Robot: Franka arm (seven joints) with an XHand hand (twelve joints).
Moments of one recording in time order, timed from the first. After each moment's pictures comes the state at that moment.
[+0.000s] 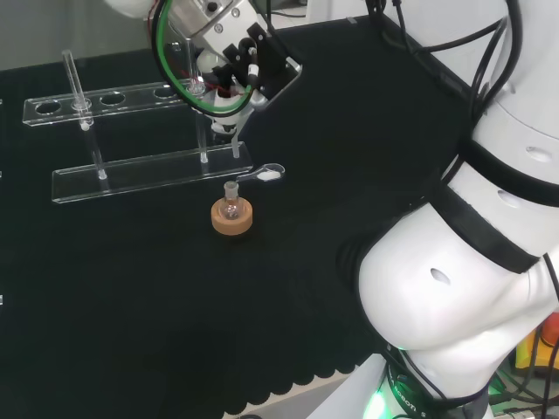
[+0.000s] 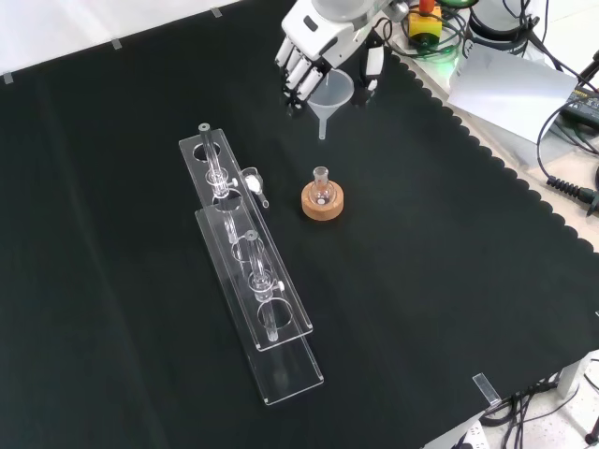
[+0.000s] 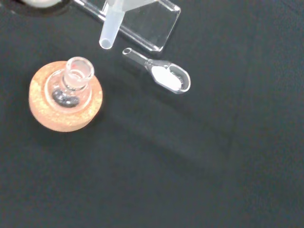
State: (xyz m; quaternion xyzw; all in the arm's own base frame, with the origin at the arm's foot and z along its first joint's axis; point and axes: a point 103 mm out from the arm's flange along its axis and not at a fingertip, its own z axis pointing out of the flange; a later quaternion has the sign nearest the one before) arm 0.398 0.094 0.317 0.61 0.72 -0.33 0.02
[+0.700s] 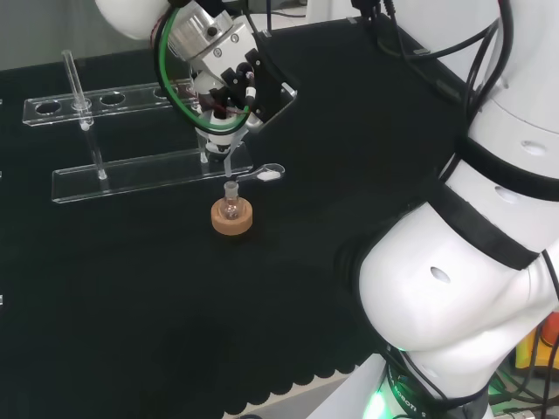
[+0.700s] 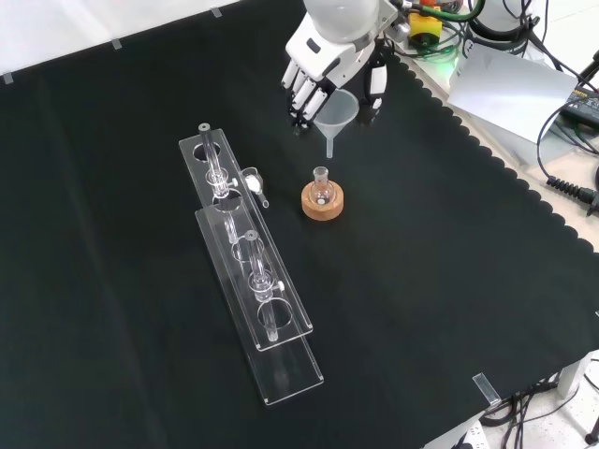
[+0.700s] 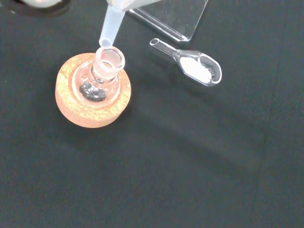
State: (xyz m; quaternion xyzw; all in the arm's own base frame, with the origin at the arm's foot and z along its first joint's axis) arm 0.397 0.102 0.286 0.61 0.73 -0.31 0.00
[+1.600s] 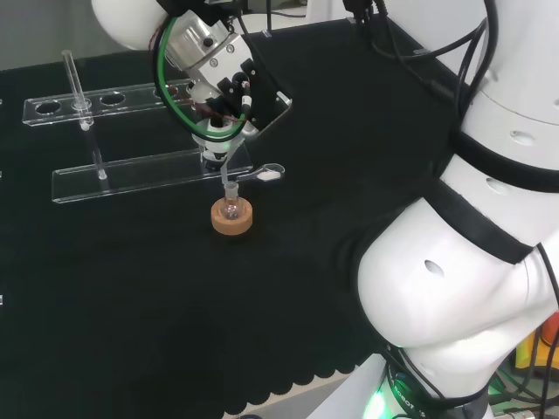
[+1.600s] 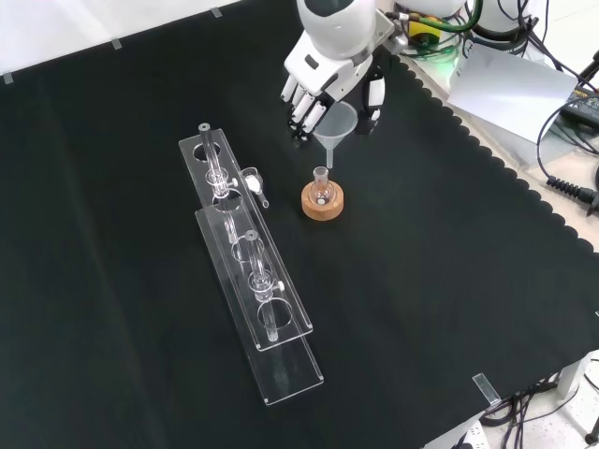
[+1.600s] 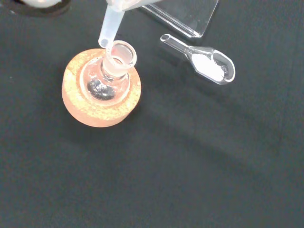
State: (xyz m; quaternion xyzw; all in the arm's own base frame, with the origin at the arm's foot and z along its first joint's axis) arm 0.404 0.105 0.267 0.60 0.73 -0.32 -0.01
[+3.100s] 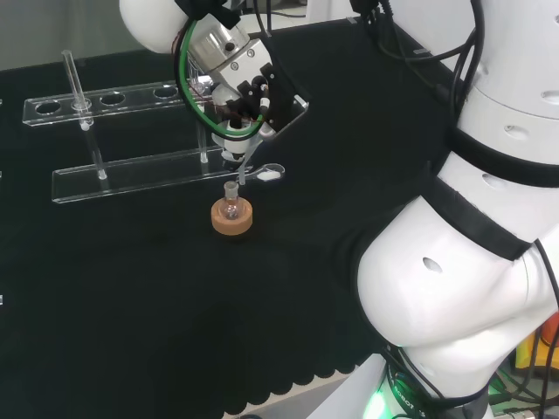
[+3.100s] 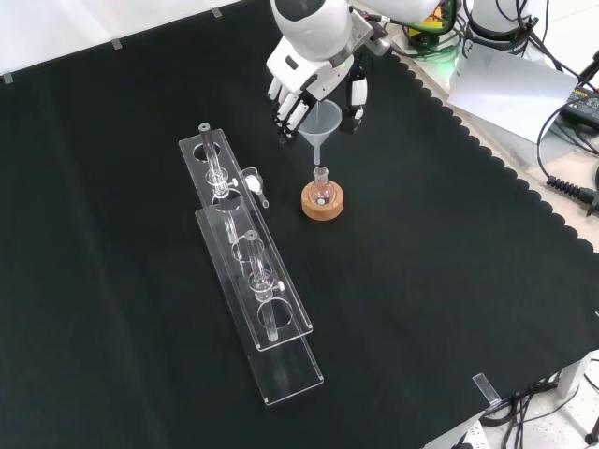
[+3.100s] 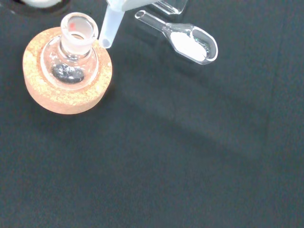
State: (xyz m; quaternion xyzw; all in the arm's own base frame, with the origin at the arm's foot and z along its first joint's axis) arm 0.412 0.075 0.253 0.61 0.72 -0.32 -0.02
